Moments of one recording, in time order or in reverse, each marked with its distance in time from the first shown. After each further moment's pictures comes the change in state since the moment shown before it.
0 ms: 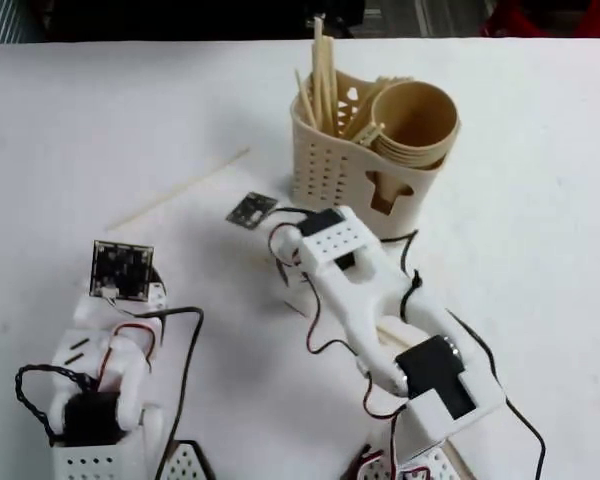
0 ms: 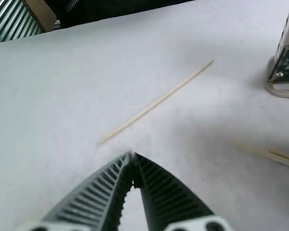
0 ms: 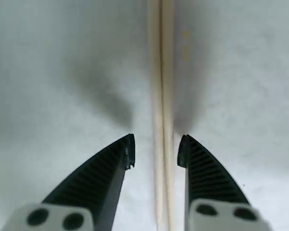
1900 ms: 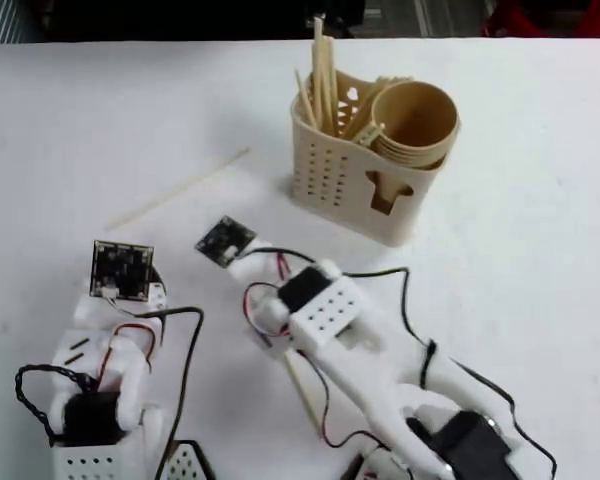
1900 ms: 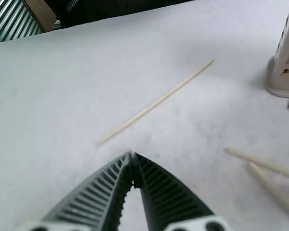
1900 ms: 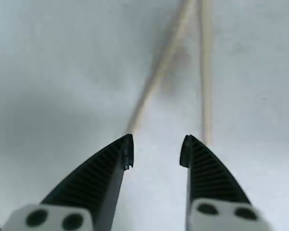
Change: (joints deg) left arm 0.0 0.0 0.0 0.0 0.0; right arm -16.4 -20.9 13.5 -2.5 -17.8
